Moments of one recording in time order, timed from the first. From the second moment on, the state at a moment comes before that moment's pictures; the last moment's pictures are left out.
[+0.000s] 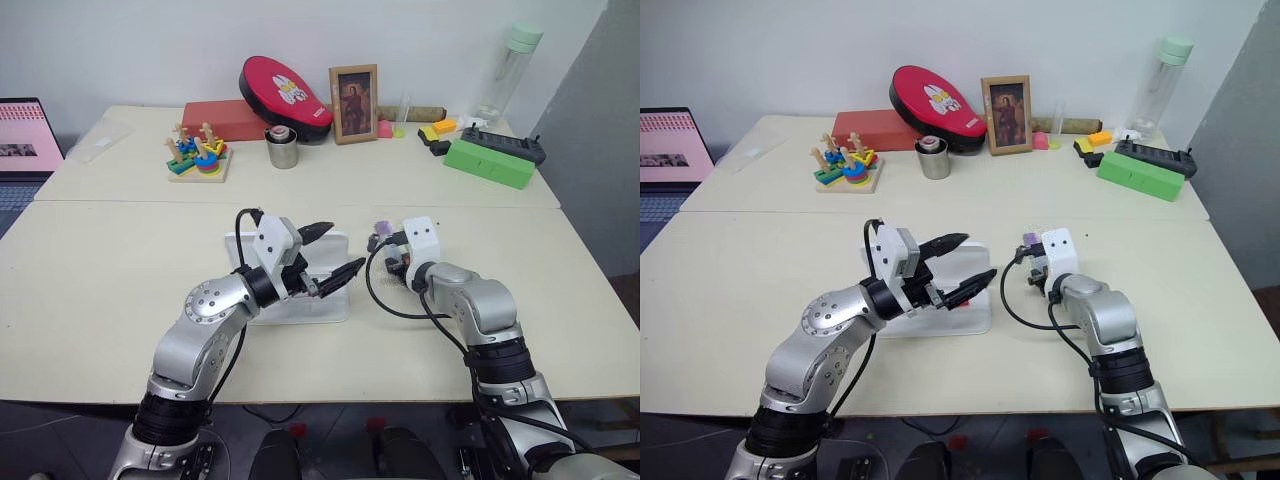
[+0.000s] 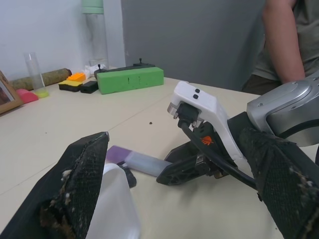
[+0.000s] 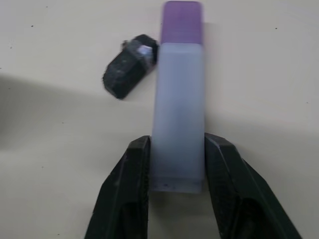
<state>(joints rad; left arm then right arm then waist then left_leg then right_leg) -0.30 0.39 -0.09 -0.34 -0.41 0.39 -0.67 -0.56 -0.17 0.08 -0.02 0.17 1.03 0.12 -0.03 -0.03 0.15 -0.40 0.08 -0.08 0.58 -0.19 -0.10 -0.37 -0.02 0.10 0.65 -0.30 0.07</state>
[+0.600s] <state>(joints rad) -0.23 0.45 -0.03 -0.36 -0.42 0.45 -0.66 -0.59 -0.33 0.02 -0.14 0.22 0.85 0.35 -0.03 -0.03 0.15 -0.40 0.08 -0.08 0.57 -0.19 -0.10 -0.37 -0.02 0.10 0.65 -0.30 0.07</state>
